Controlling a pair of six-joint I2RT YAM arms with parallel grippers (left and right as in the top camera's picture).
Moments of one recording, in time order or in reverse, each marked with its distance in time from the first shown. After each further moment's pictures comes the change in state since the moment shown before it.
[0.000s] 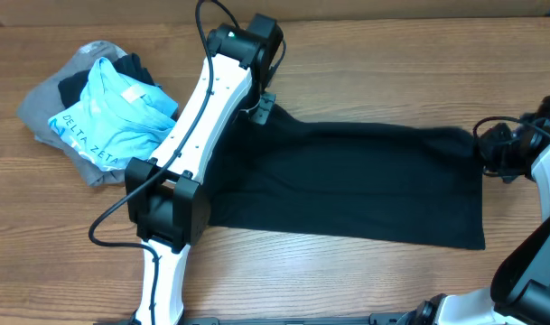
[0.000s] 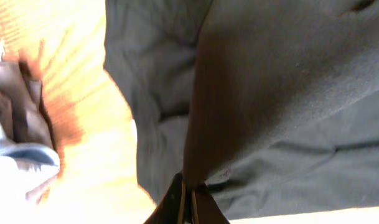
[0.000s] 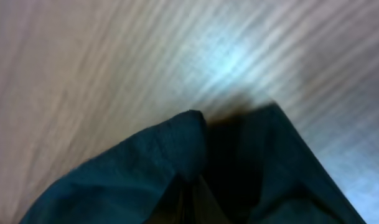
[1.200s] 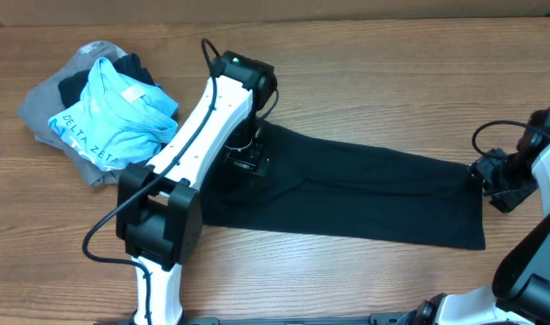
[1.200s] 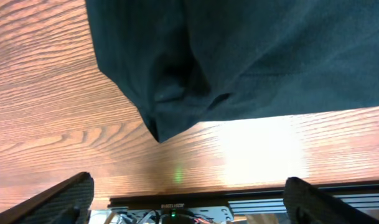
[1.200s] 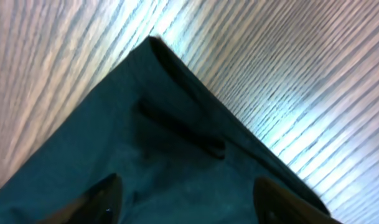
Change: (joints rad) left arm -0.018 -0.129 -0.327 -0.142 0.060 -0.079; right arm -0.022 0.024 0.000 -0.238 0.195 0.031
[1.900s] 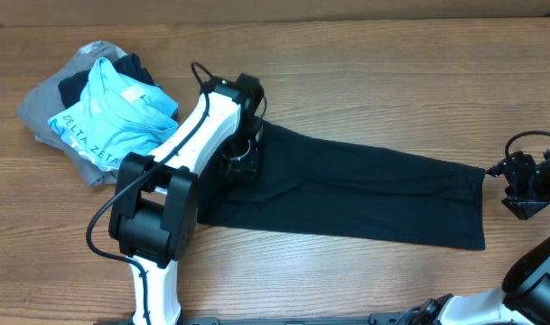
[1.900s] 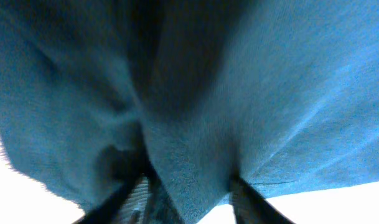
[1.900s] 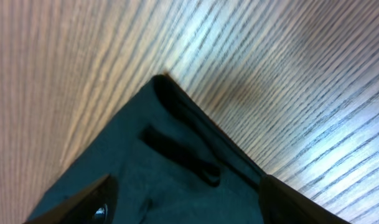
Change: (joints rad) left arm 0.053 -0.003 -0.303 0.418 0.166 0.001; right arm -0.189 0.012 -0.005 0.063 -0.241 -0.138
